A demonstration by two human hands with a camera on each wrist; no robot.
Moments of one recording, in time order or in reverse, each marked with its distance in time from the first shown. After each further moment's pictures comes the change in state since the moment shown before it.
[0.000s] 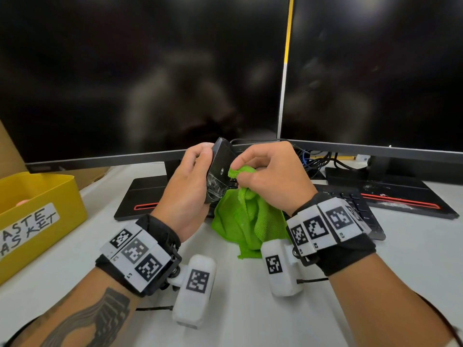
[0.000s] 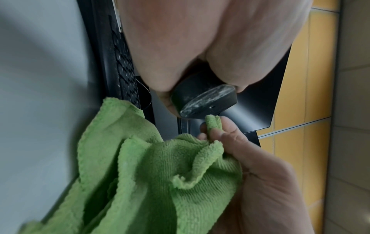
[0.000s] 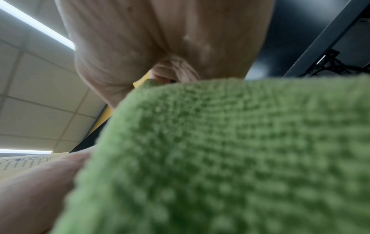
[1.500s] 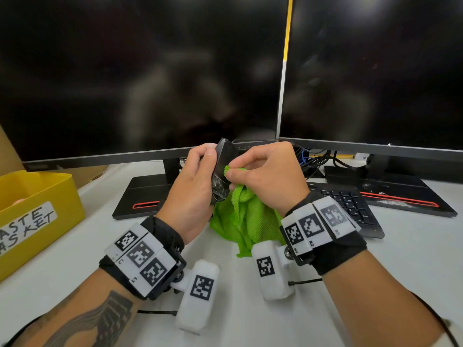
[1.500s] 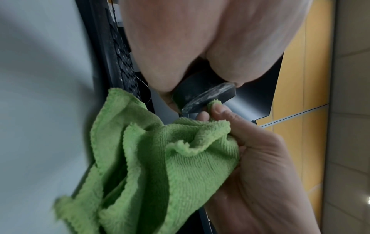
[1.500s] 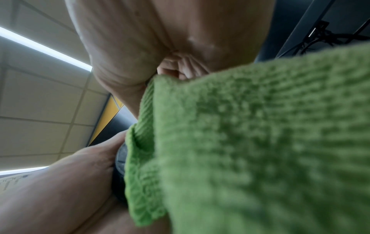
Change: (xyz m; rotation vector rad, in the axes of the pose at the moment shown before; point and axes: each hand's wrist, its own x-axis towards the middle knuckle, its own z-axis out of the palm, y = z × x) left_hand -0.008 -0.003 0.008 -0.036 -0.027 -0.004; right_hand -0.005 -0.004 0.007 0.168 0.039 0.074
